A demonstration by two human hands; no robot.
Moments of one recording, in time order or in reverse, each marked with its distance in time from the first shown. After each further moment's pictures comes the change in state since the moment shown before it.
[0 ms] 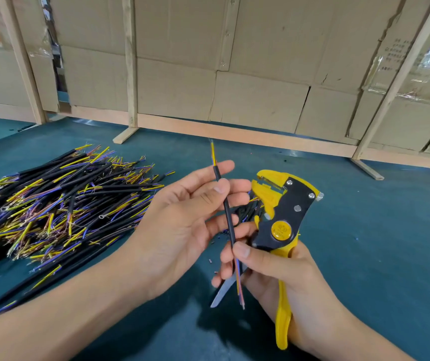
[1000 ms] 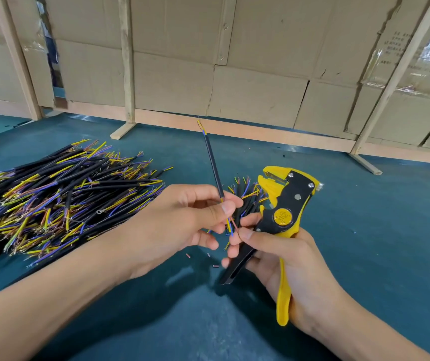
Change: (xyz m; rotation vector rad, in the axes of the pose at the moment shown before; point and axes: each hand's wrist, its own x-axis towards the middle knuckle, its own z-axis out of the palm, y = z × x) left_hand 0.007 0.002 -0.021 0.476 -0.084 -0.244; right_hand 0.008 -0.003 -0.009 -0.022 0.184 0.025
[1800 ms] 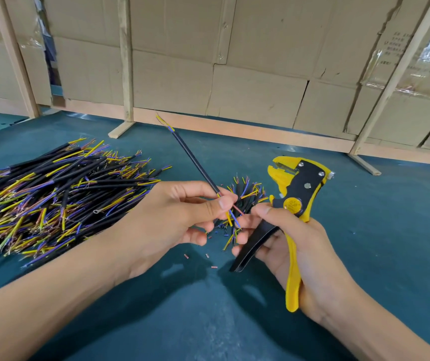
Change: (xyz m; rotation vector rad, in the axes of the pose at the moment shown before) left_hand 0.002 -0.002 -0.005 0.031 0.074 -0.009; right_hand 0.009 -0.011 -0.008 -0.043 0.053 -0.036
